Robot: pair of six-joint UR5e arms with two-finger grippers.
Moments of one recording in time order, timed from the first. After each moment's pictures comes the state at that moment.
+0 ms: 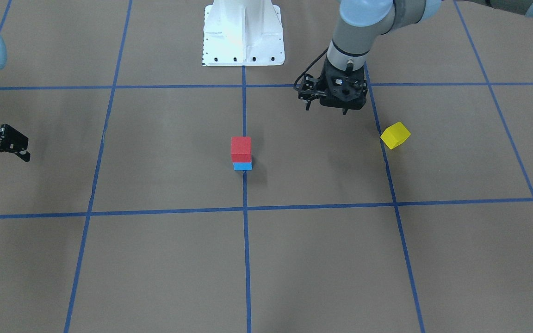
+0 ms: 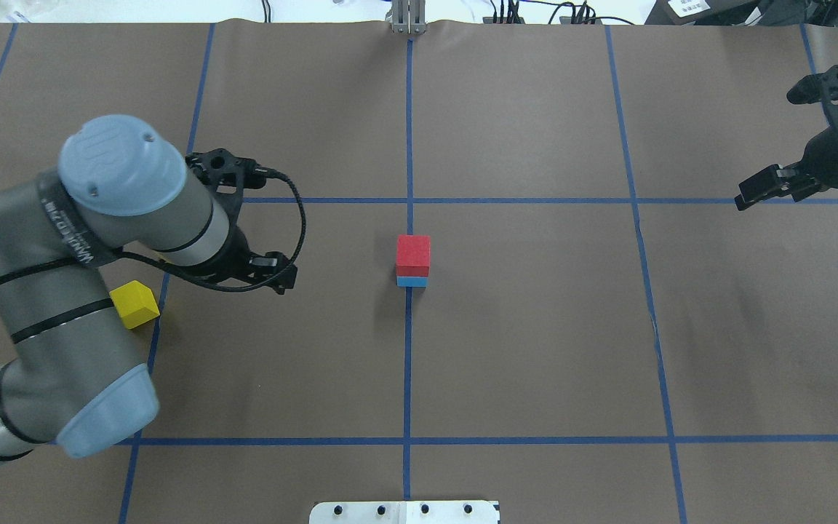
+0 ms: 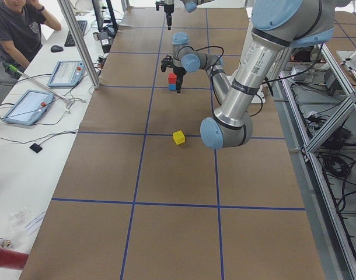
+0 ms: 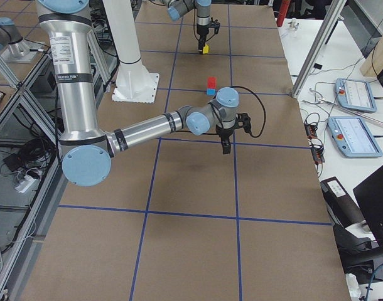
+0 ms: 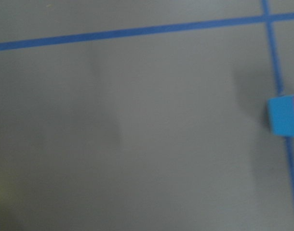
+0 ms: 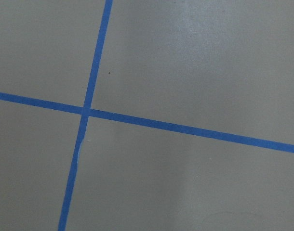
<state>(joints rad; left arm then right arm) -0.62 -1.96 -2.03 -1.45 -1.98 -0.96 1.10 -1.48 1.79 -1.36 2.24 0.52</state>
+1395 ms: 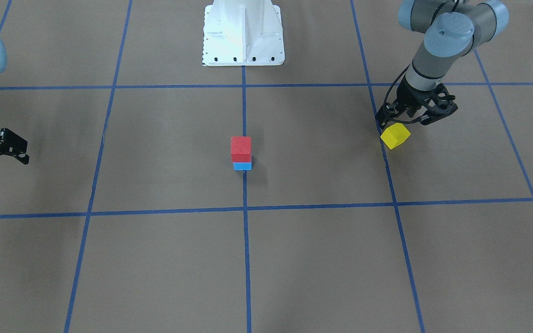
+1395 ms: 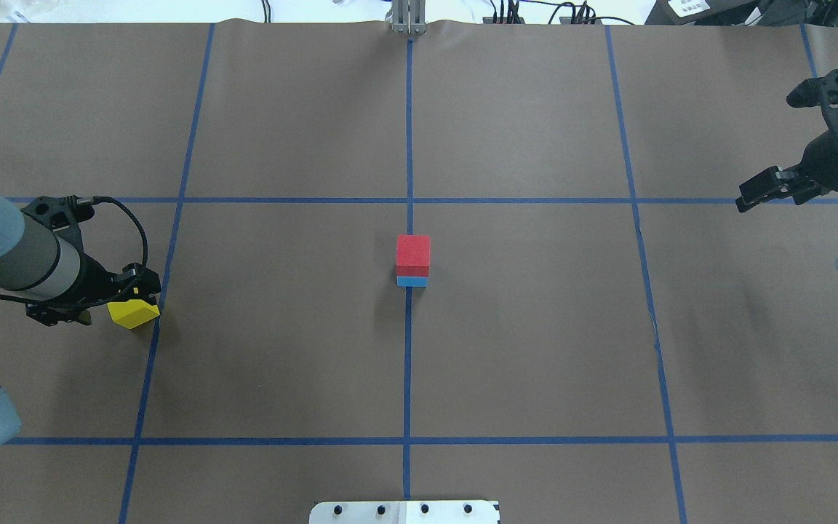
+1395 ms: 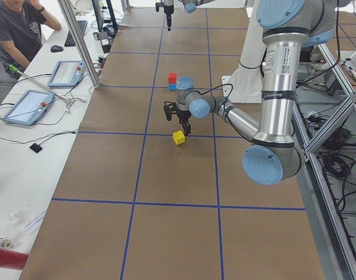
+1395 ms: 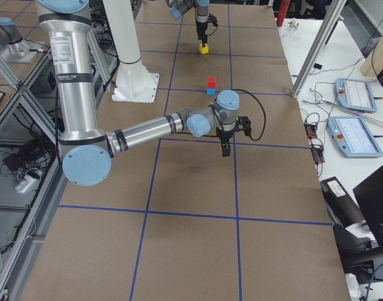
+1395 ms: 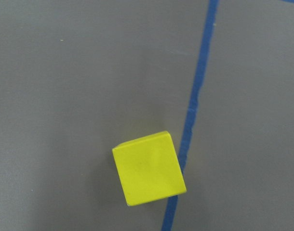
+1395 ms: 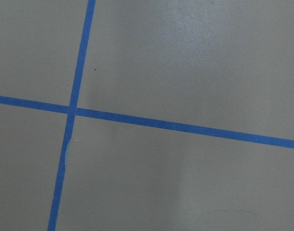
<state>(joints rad) -0.69 -1.64 -1.94 -1.76 -1.99 -1.44 1.10 -1.47 1.77 -1.36 2.24 0.53</state>
